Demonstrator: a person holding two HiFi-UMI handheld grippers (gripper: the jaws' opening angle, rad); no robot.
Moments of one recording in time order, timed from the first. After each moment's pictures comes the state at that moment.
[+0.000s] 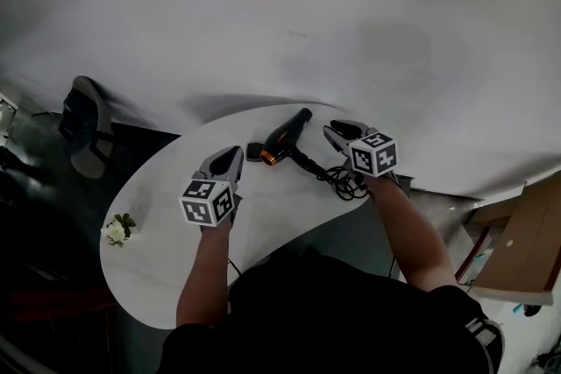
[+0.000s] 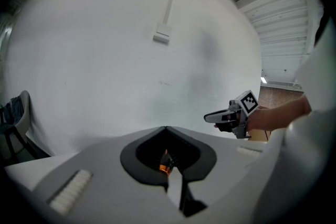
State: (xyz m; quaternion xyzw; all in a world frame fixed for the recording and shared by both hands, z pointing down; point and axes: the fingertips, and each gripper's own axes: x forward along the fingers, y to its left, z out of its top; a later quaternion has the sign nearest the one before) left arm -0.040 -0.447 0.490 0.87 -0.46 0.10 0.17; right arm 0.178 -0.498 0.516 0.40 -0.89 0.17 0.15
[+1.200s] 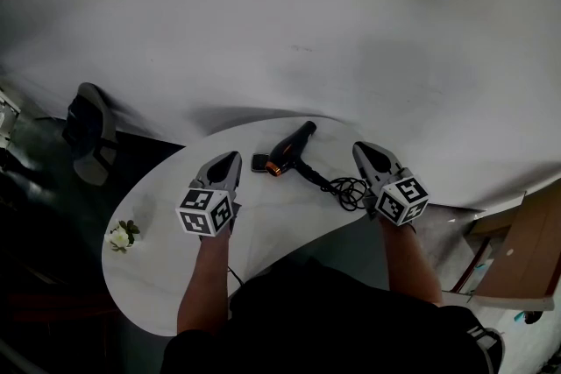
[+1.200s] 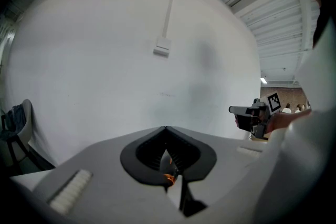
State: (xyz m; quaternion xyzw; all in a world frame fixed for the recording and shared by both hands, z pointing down) left arm -0.056 -0.445 0.453 0.87 -0.47 0.07 0.13; right arm 0.207 -0.428 0.419 0.46 -0.89 0.07 0.00
